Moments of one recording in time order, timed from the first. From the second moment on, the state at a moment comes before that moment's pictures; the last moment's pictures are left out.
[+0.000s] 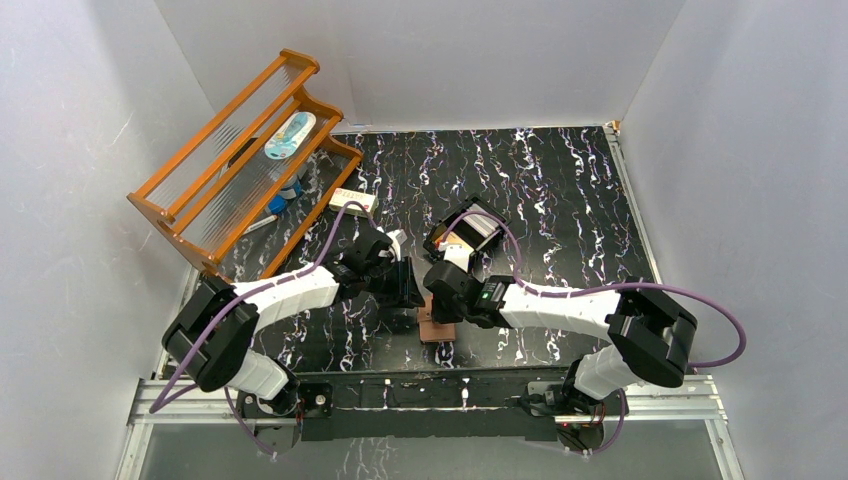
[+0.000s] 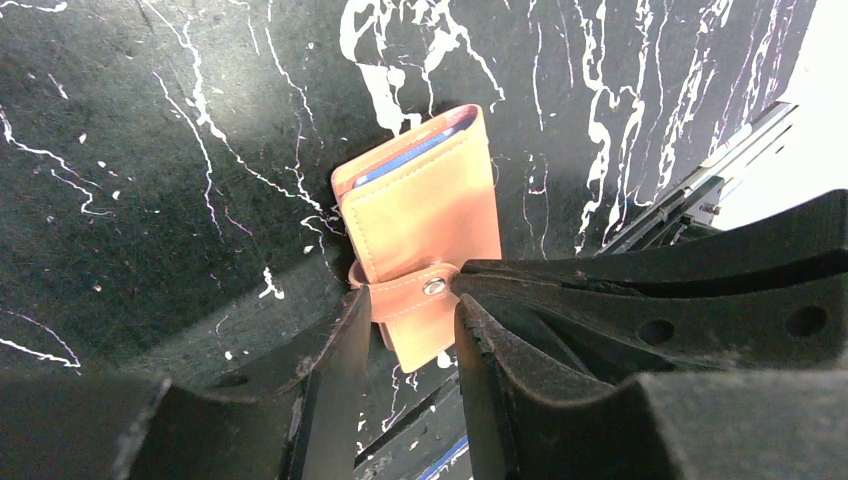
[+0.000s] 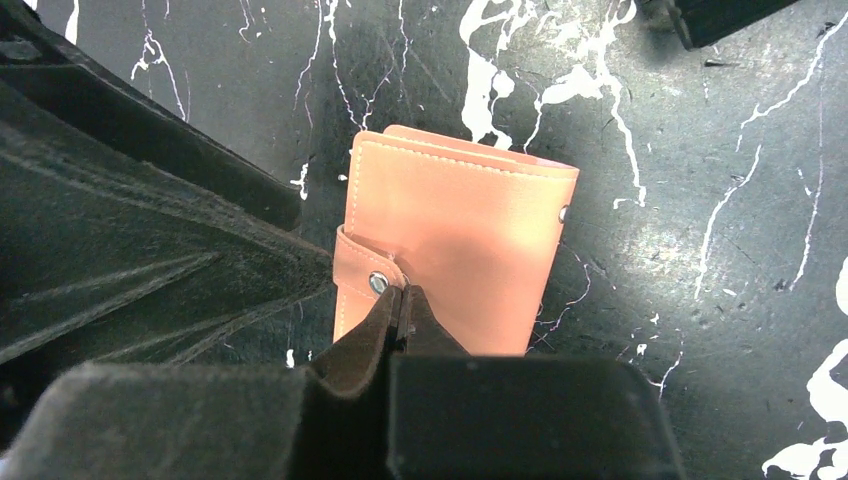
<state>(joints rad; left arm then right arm) -0.72 1.45 0.73 -0.17 0.35 -0.74 1.11 1.45 0.80 -0.30 0.25 0.86</state>
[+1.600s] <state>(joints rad) -0.77 1.53 0.73 -0.17 0.31 -0.74 1.09 1.42 0.78 -0.28 0.21 0.87</state>
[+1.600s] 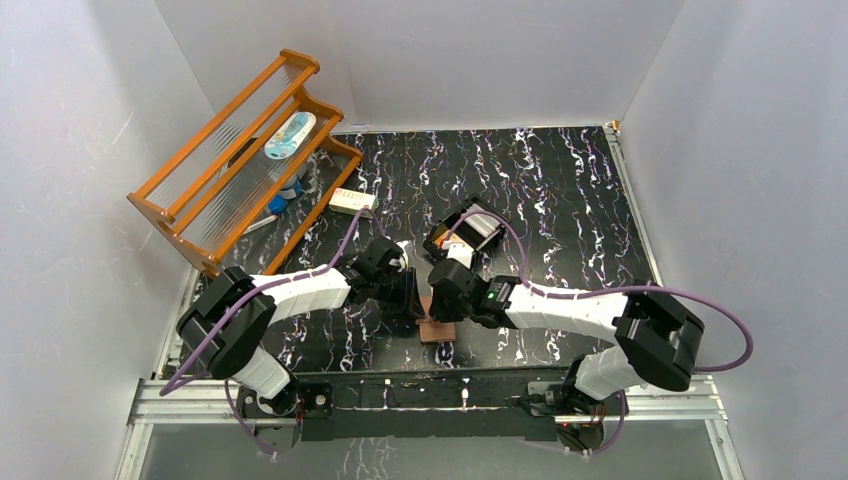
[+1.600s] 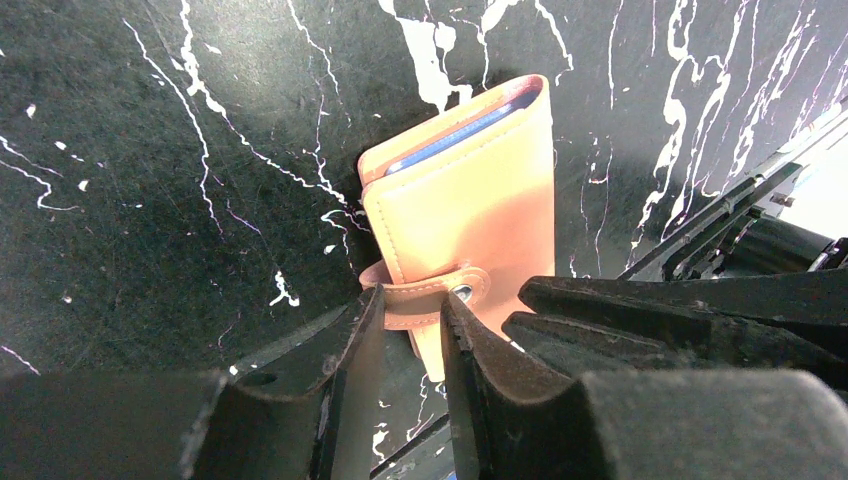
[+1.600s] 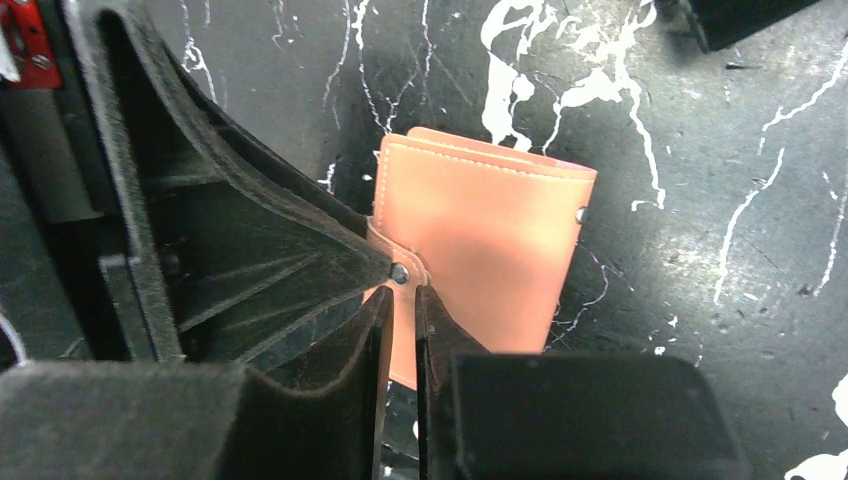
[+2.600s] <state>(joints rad) -0.77 1.53 0.72 -0.16 0.30 -0.74 1.05 1.46 0.72 -0.16 0.11 0.94</state>
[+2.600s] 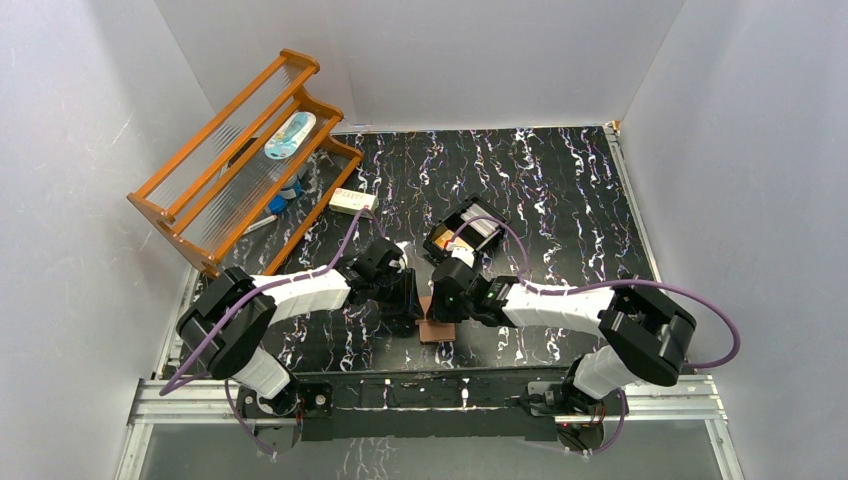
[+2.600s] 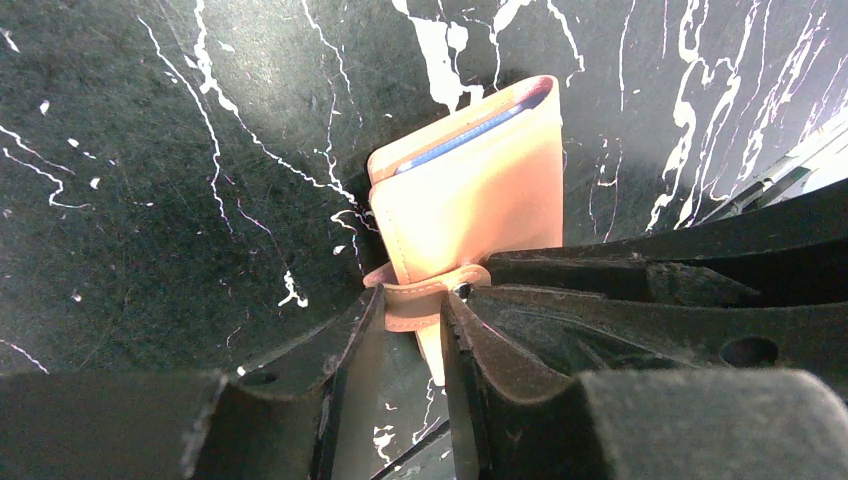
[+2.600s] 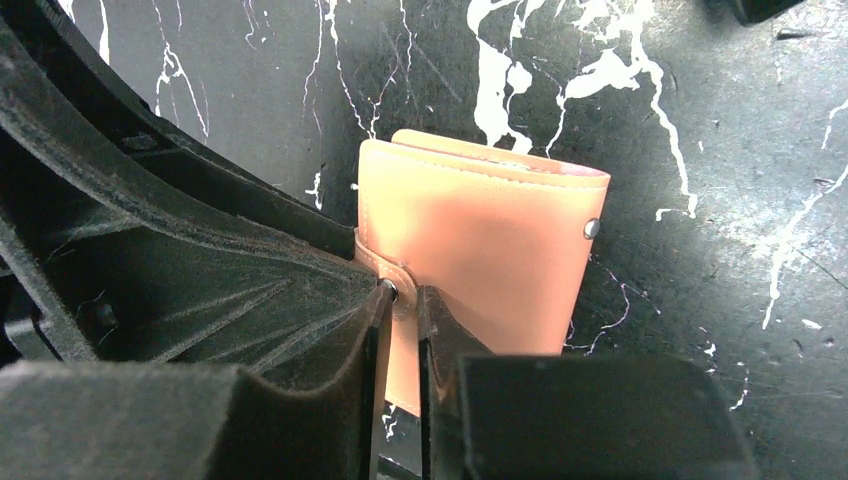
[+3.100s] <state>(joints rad) -0.77 1.50 0.71 -0.17 0.27 -0.76 1.04 1.47 0.71 -0.14 0.11 0.93</state>
